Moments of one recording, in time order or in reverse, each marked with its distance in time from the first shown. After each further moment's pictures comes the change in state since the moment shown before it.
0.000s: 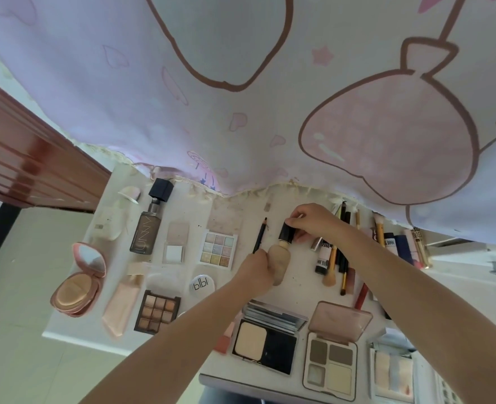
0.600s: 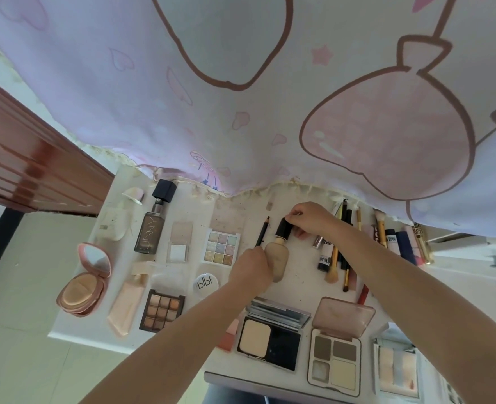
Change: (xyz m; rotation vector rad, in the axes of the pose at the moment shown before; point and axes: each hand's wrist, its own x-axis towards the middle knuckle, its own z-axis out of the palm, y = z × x) left_hand -0.006 -0.005 -0.003 0.109 0.120 0.007; right_hand 0.003 -0.002 0.008 -0.113 0.040 -0.010
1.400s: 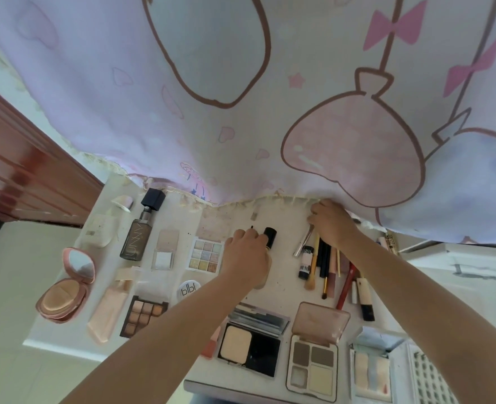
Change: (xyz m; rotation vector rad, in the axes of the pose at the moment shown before) left_hand -0.004 0.024 -0.014 0.343 0.292 0.277; right_hand -0.016 0.040 -0.055 -1.279 0.389 -0.465
